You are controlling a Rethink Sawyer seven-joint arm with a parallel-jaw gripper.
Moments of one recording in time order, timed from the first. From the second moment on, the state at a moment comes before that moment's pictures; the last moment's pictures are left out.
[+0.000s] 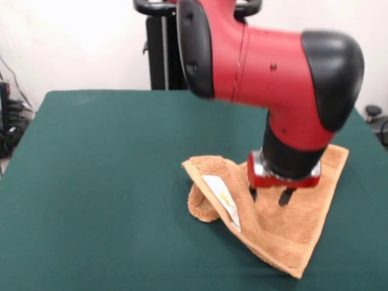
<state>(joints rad) 0.08 -0.11 -0.25 0.98 0.22 0.95 1.58</state>
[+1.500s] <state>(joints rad) 0.09 0.21 -0.29 0.32 0.27 1.32 1.69</state>
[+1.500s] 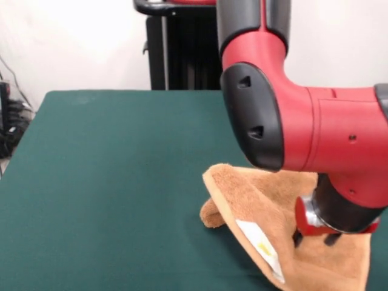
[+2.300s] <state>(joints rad) 0.13 0.28 -0.31 0.18 0.33 1.32 1.88</state>
